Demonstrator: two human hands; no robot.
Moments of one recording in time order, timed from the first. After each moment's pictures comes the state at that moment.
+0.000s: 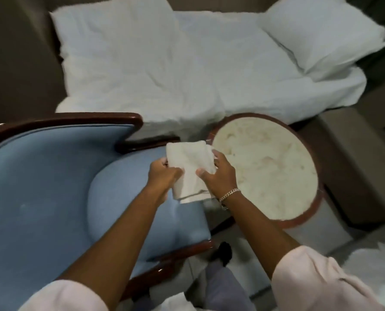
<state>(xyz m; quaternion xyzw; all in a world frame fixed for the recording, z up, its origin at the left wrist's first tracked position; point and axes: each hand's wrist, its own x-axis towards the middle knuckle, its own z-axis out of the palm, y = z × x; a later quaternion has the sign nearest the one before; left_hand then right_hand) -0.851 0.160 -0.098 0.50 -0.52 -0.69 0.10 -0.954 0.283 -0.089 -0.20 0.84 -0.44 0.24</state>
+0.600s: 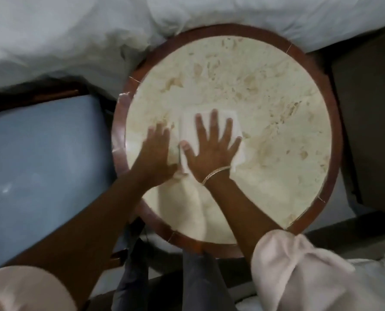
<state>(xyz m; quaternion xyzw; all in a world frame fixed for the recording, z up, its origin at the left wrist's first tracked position) -1.152 0.268 -0.328 0.33 -0.86 -0.33 -0.21 -1.259 0.379 -0.362 -0.34 0.92 -0.09 0.15</state>
